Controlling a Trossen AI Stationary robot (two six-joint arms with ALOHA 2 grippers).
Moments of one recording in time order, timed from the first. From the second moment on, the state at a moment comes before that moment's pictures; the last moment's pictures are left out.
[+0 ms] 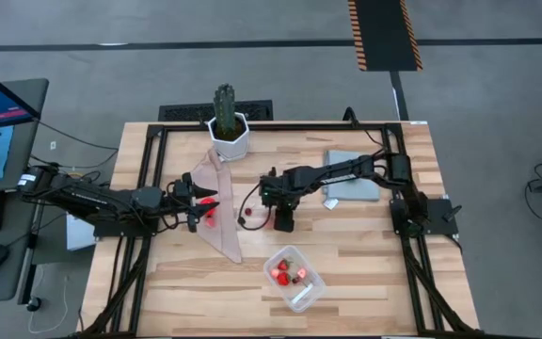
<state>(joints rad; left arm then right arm) -0.12 0.63 0.01 0.54 -0.33 -0.23 -0.07 2.10 1.47 -0.69 -0.15 0.02</state>
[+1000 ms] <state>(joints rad) -0.12 0.63 0.01 0.53 -0.33 -0.24 0.06 2.10 1.77 -1.03 -0.10 0.07</state>
